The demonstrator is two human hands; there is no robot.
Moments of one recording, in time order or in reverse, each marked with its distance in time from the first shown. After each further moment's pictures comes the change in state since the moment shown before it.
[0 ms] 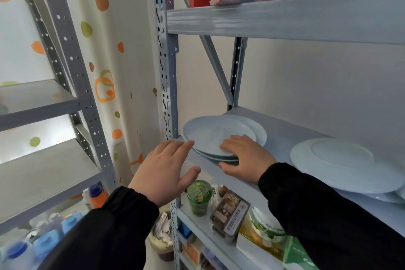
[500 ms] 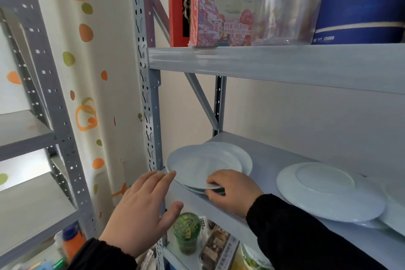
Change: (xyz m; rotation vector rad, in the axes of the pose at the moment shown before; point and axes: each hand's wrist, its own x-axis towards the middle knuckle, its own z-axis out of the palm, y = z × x) left_hand 0.002 -0.006 -0.001 0.011 0.067 0.012; right_hand 0.002 0.000 0.002 0.058 0.107 0.001
